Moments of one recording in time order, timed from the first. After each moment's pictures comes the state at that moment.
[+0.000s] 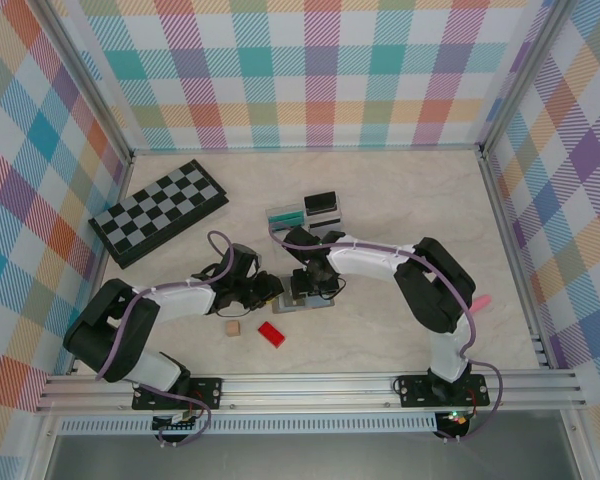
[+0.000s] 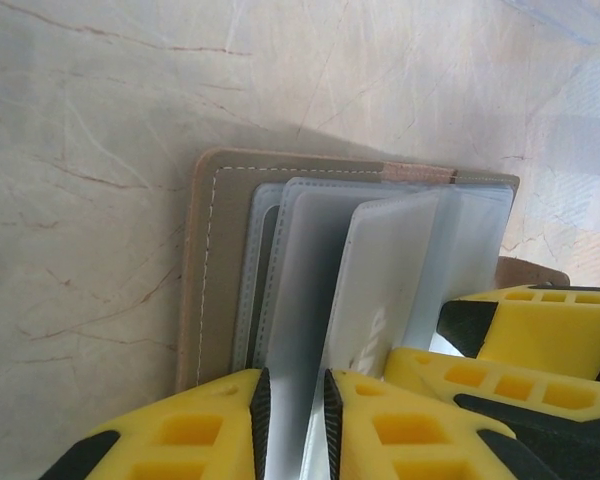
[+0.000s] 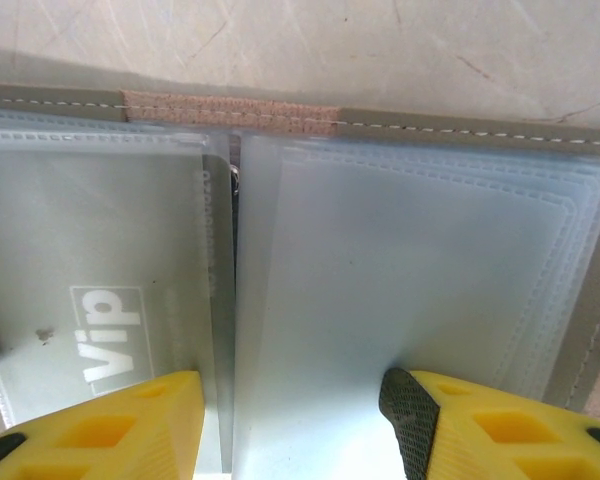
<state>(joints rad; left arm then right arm) -0.56 1.47 0.54 0.03 0.38 -1.03 0.88 1.93 1.29 -0.73 -0.06 0.66</state>
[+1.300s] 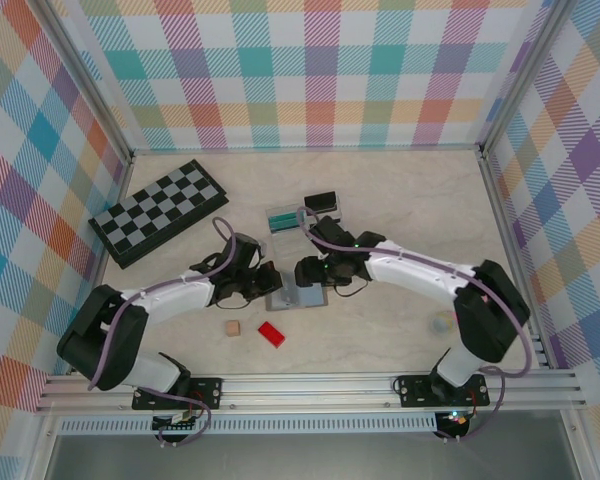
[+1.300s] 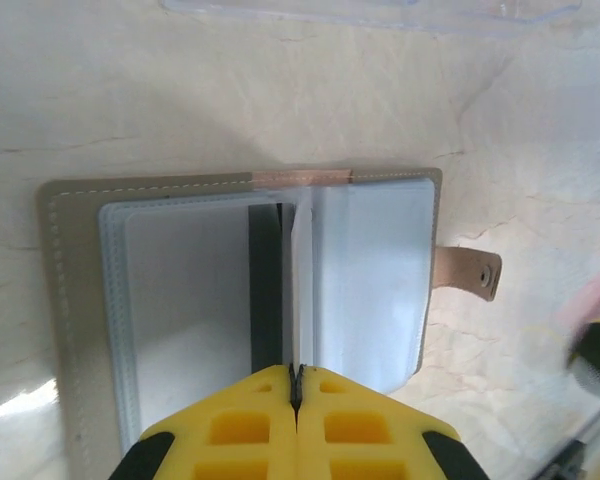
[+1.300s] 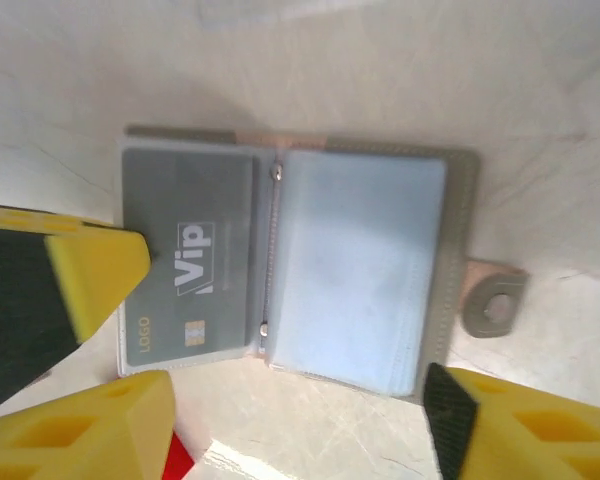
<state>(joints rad) -0.57 1.41 0.67 -0.18 0.31 -0.84 0.83 1.58 1.12 -0.62 -0.08 0.69</state>
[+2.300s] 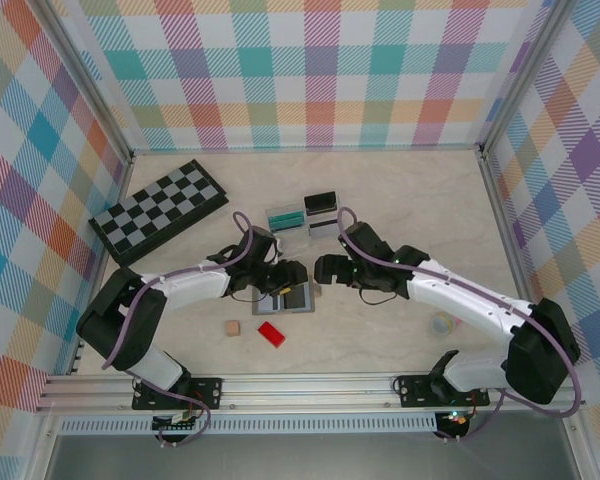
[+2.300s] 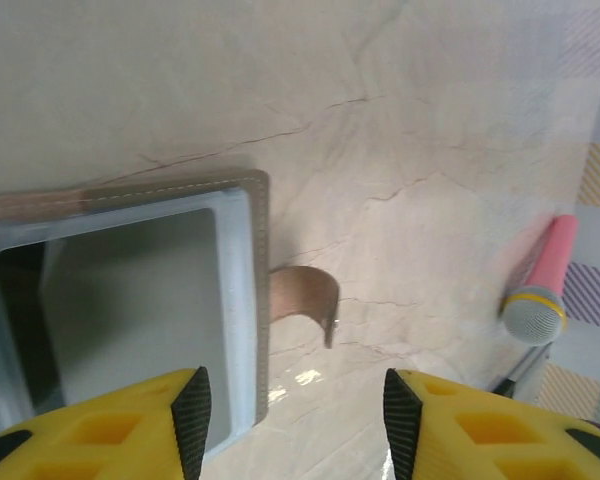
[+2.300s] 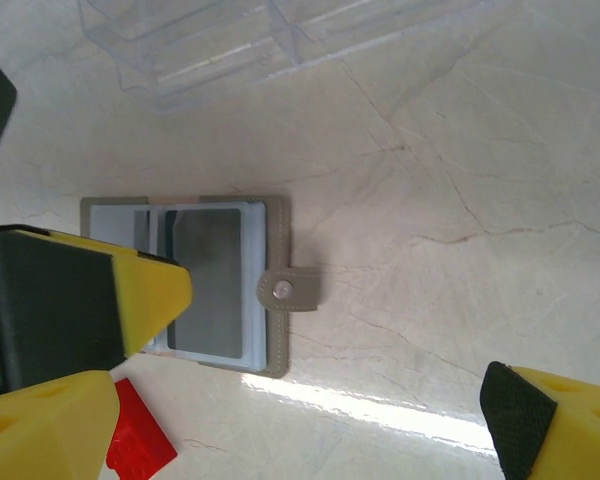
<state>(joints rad) -0.63 1.55 0.77 -0.09 0.46 -0.91 0.79 1.30 0.93 -0.60 0.01 0.77</state>
